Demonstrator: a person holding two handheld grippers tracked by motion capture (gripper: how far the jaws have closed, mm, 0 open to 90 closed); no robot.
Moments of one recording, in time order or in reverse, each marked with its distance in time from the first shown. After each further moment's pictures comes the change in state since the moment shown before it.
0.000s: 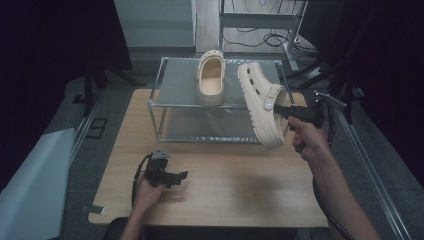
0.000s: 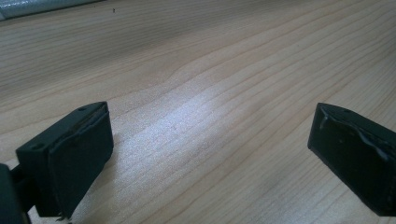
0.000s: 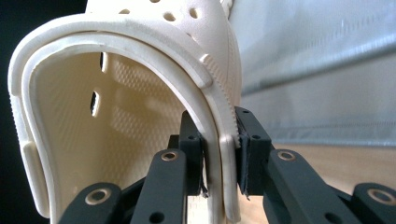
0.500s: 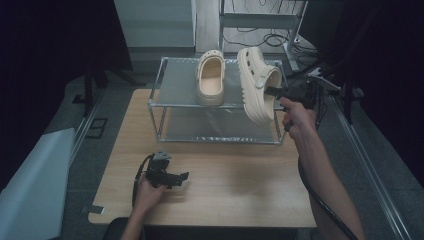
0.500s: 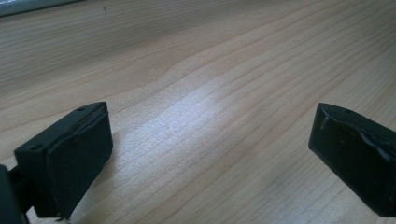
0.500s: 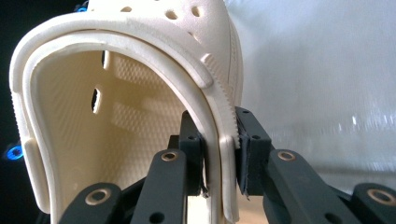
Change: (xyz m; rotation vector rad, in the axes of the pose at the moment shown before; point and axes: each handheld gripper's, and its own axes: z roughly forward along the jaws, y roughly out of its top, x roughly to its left) left arm -0.003 -0.001 0.002 0.008 -0.008 0.017; right arm 0.020 0.037 0.033 -0.099 -0.114 0.011
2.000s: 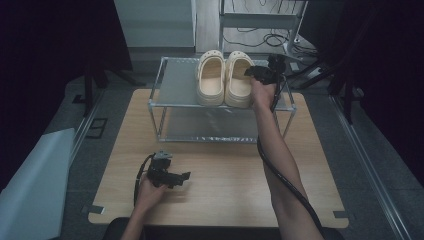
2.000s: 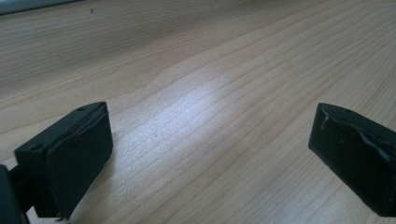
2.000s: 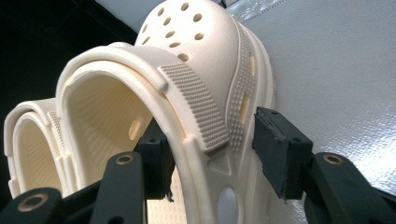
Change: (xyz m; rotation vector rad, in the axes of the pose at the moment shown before) left arm -0.001 0.003 0.003 -0.005 -0.038 -0.014; right arm 0.035 0.027 0.112 -0.145 -0.407 -0.186
